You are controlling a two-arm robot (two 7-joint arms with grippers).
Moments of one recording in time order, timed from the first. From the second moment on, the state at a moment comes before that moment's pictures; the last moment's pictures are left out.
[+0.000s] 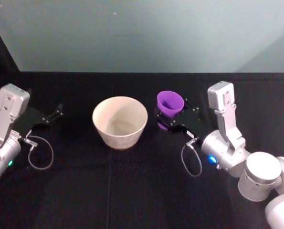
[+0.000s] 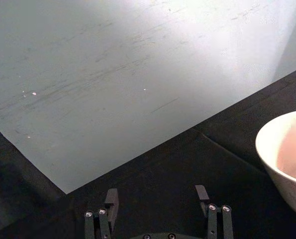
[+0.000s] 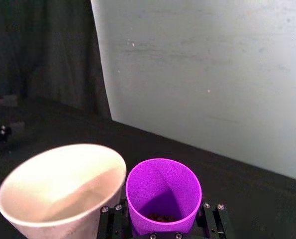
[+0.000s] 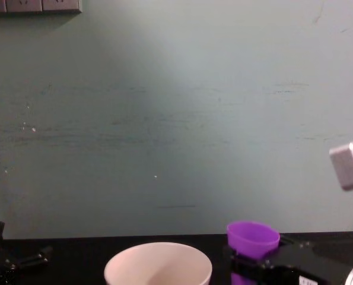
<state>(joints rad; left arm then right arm) -0.20 0.60 0.45 -1.41 -0.25 -0.12 0.03 0.29 0.24 -0.37 -1.23 0.24 -0.13 0.34</state>
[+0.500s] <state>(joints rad) -0.20 0.60 0.45 -1.41 -0.25 -0.12 0.03 0.25 0.28 -0.34 -1.42 0.21 0.01 0.32</state>
